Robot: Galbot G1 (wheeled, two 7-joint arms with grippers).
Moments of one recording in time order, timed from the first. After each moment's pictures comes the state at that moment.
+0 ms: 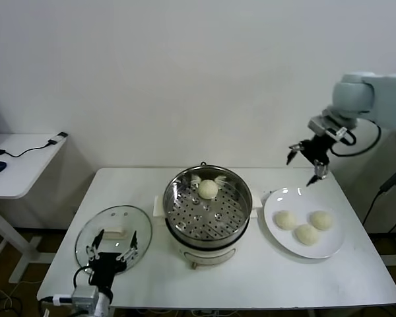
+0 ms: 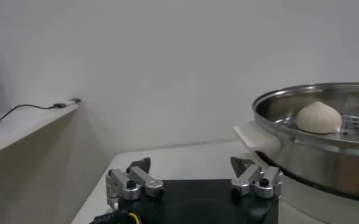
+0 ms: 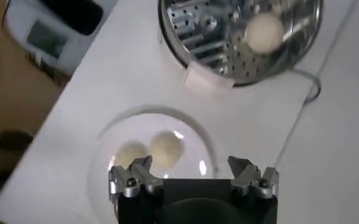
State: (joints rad) left arm 1.71 -1.49 -0.56 -2.23 0.02 0.26 -0.05; right arm 1.16 0.82 -2.16 1.37 0.72 0.03 -0.99
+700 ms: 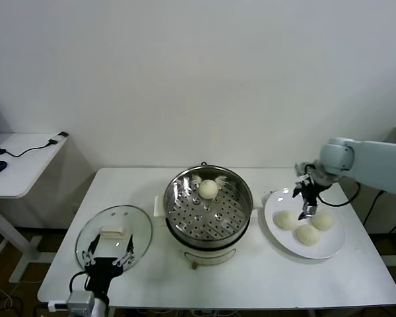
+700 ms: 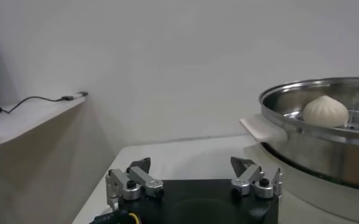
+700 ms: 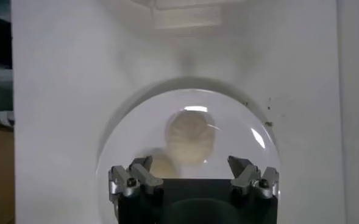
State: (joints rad) left arm 1.75 -1.49 -0.58 -2.23 0.01 0.24 -0.06; right arm 0.58 0.80 -1.74 1.20 0.59 -0.30 -0.85
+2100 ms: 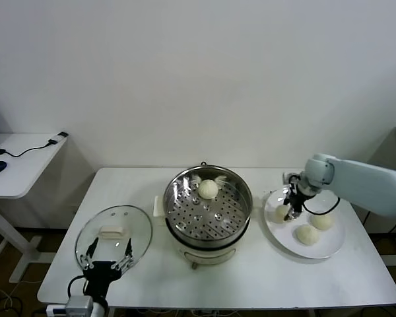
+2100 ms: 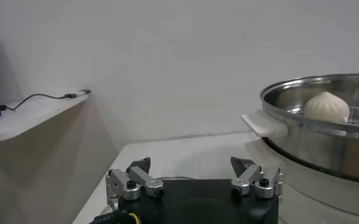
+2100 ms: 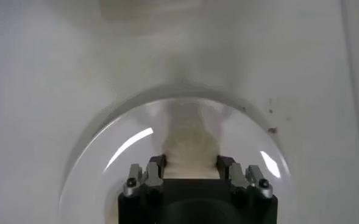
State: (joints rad) left arm 1.77 -1.48 -0.58 -2.23 0.01 0.22 -0.06; right arm 0.62 0.82 -1.63 1.14 0.61 -0.34 -0.90
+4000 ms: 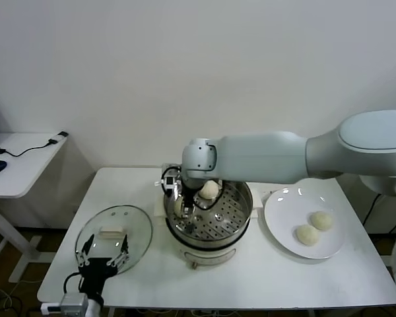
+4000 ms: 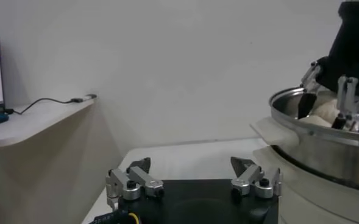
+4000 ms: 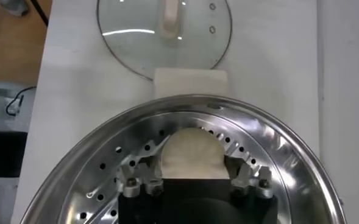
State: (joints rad) left arm 1.76 -1.48 -0.61 -2.23 -0.01 0.22 -0.06; right arm 0.72 1.32 -1.59 1.38 0.97 -0.68 -0.60
